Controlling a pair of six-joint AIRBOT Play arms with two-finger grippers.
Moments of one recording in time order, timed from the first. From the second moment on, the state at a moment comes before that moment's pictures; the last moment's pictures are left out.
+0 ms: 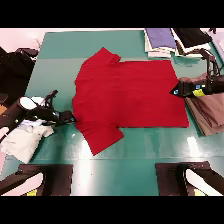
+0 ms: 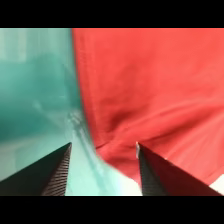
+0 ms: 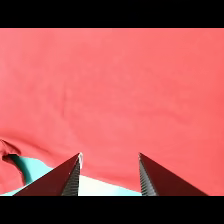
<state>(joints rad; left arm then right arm) -0.04 -1.13 0.65 0.94 -0.97 -1.40 -0.11 -0.98 1.09 -1.12 1.27 1.42</state>
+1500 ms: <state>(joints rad) -0.17 -1.12 0.87 0.97 -0.93 -1.43 -0.73 -1.16 0.63 -1.00 1.18 1.32</state>
